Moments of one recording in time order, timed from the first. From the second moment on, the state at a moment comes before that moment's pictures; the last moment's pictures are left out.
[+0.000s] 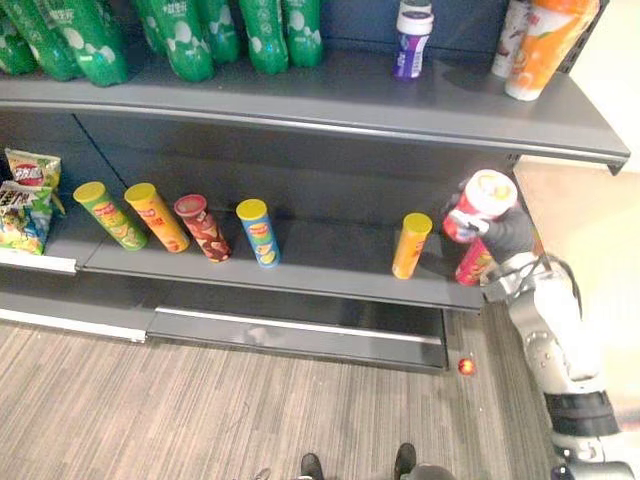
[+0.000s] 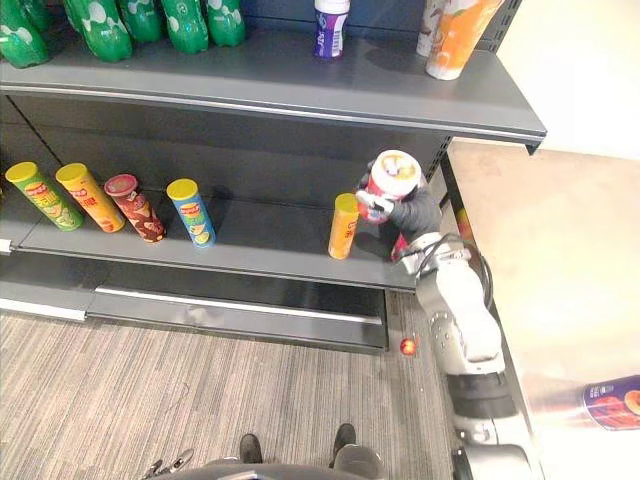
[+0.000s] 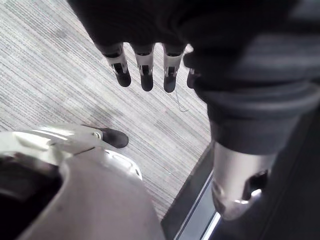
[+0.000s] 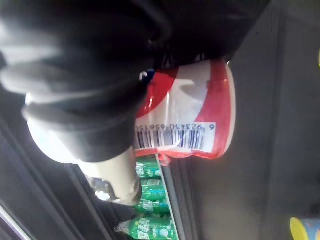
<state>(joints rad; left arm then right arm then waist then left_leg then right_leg) 0.25 0.13 0.11 1.03 -0.45 -0.12 0.07 -0.37 -0.38 -0.03 -0.16 0.57 0.11 0.11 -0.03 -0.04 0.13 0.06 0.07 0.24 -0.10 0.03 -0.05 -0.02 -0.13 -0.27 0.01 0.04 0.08</state>
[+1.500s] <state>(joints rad) 0.21 0.13 0.12 0.99 -0.37 -0.04 0.07 -1.23 -0.54 0.13 0.66 0.51 0.21 -0.12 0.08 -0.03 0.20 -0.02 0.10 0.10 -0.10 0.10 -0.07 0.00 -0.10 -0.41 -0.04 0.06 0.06</state>
